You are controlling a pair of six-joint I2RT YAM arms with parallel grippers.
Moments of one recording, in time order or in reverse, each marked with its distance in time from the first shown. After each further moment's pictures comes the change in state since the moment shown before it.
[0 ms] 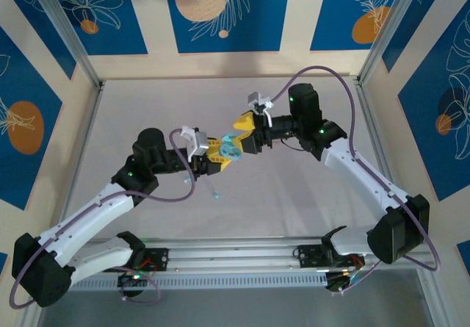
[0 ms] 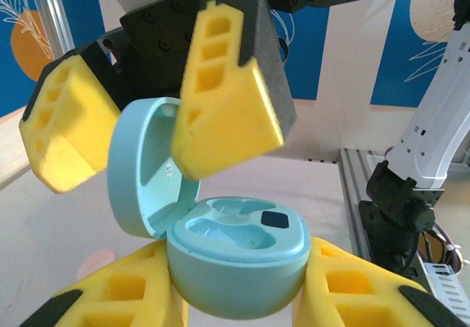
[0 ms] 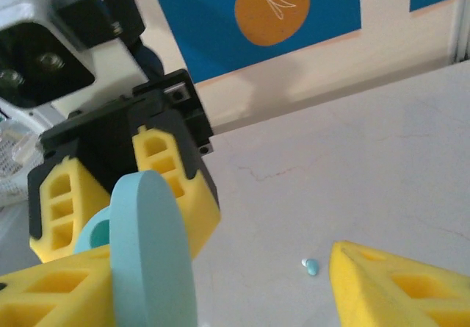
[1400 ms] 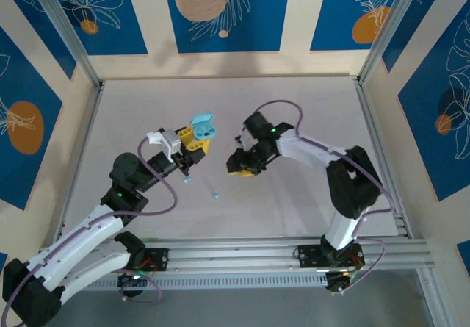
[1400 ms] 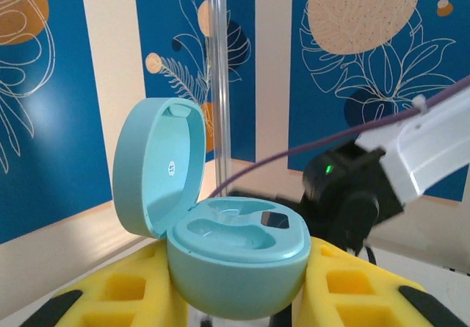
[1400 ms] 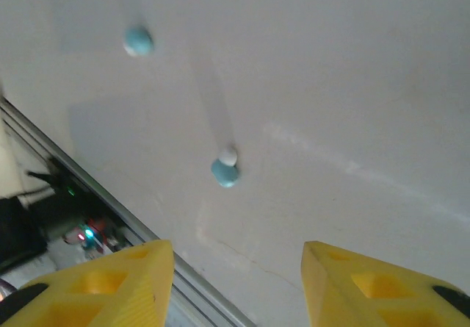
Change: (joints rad) left arm -0.001 -0.222 -0.188 0.277 -0.428 -0.113; right arm 0.170 0.434 0.021 -0.435 0.463 0.553
